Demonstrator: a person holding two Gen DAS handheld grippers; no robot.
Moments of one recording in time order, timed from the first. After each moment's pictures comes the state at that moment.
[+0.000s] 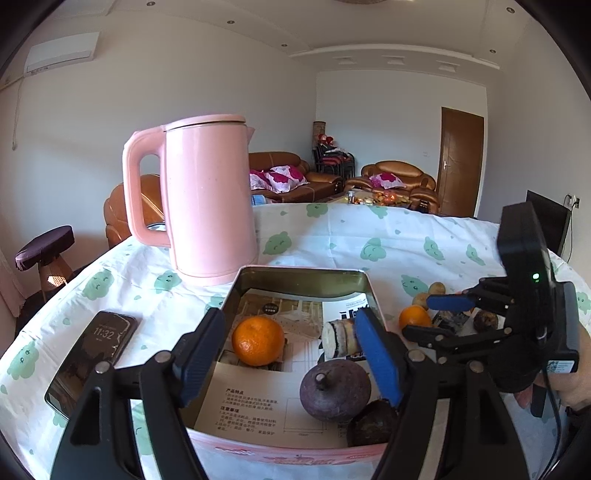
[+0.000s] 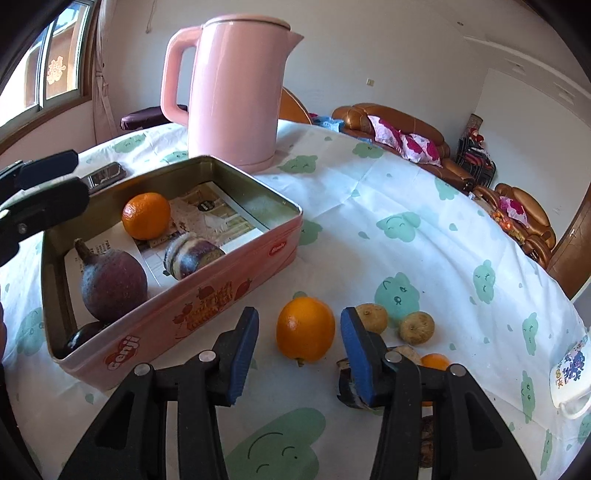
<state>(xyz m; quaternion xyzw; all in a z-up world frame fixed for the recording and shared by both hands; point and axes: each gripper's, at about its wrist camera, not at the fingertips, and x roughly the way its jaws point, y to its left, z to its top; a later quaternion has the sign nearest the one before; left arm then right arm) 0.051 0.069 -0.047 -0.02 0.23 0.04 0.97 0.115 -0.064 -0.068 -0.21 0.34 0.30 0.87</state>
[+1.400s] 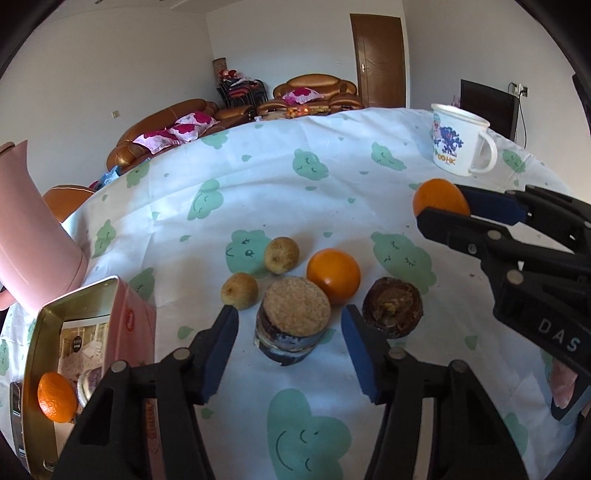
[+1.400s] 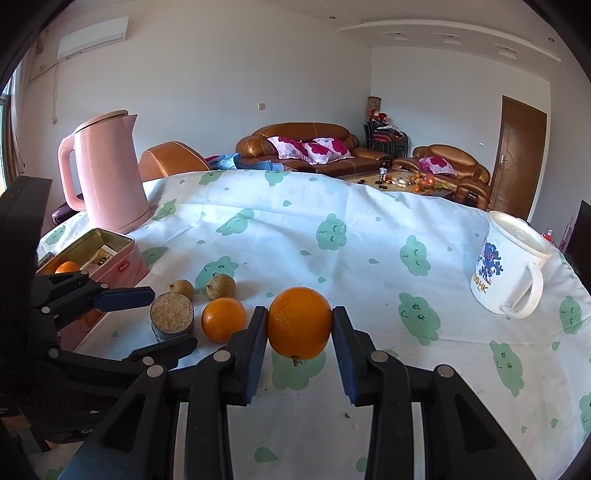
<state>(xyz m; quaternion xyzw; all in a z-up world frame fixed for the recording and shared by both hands) 0.159 -0.113 -0.090 0.11 0.38 -0.10 0.91 0.118 -0.229 -0.045 -0.05 0.30 0.16 0.94</state>
